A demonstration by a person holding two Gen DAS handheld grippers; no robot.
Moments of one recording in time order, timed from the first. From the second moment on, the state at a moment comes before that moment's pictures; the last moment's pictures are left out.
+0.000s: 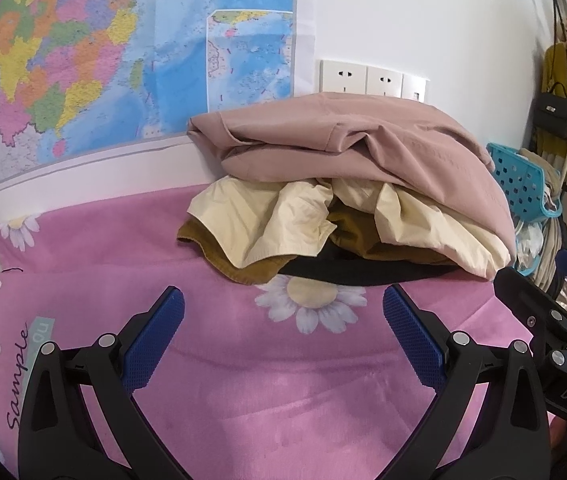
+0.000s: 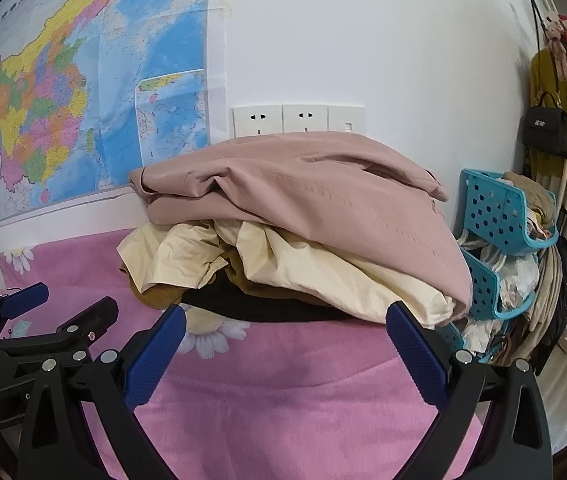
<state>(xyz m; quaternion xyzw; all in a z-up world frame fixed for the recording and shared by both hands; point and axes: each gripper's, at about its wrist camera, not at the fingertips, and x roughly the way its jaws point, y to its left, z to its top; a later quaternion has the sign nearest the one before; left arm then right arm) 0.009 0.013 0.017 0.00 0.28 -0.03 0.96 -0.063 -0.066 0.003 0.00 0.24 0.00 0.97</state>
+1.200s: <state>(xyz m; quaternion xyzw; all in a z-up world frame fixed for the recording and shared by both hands) 0.153 0.103 -0.009 -0.01 0.33 0.02 0.94 0.146 0.038 0.055 -0.22 0.25 0.12 0.94</state>
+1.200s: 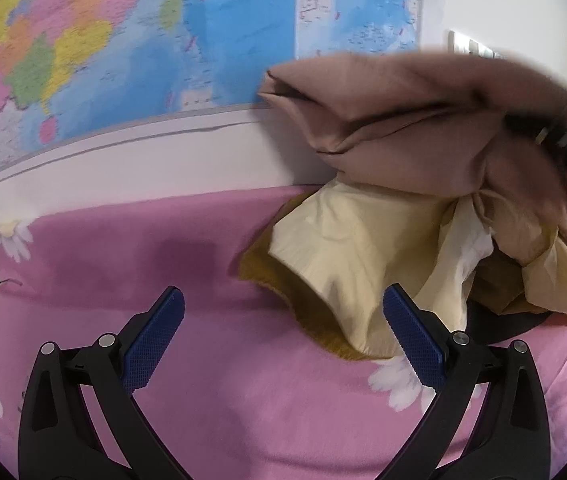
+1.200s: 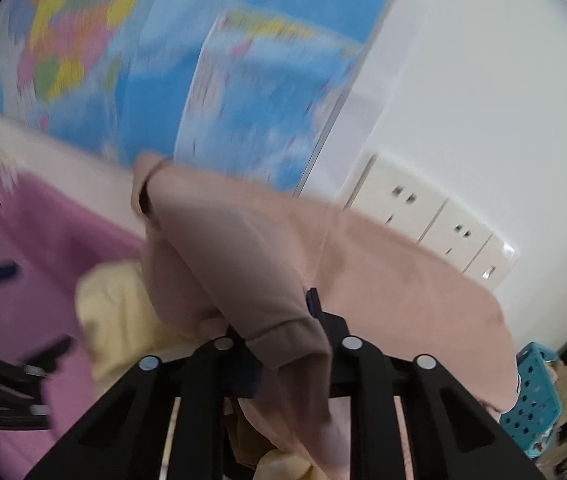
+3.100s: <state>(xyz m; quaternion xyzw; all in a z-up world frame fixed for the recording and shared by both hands) -0.150 0.183 0.284 0.00 -0.01 -0.17 0.98 -0.220 -0.161 0.339 0.04 -0.06 0.33 0.94</state>
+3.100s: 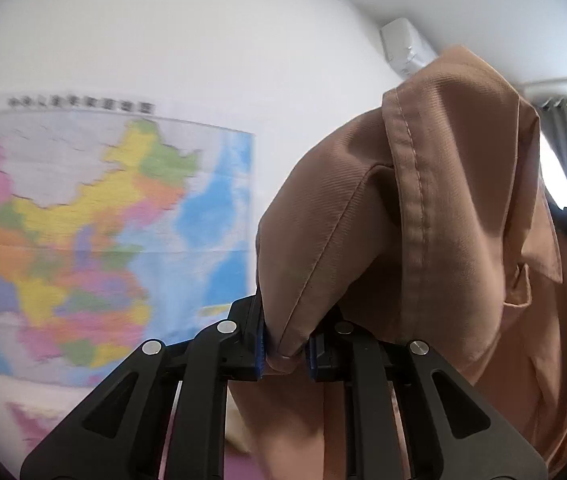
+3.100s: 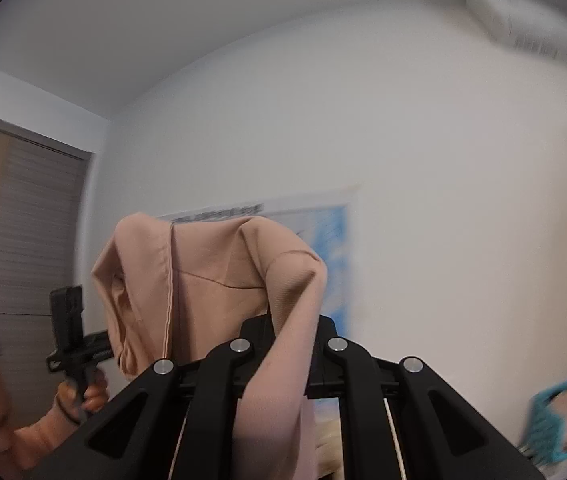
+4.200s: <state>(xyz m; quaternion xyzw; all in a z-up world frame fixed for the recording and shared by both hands) 0.054 0.359 0.023 -0.10 0.40 0.09 0.91 0.164 0.078 0.014 0.09 0.42 0.34 0.84</state>
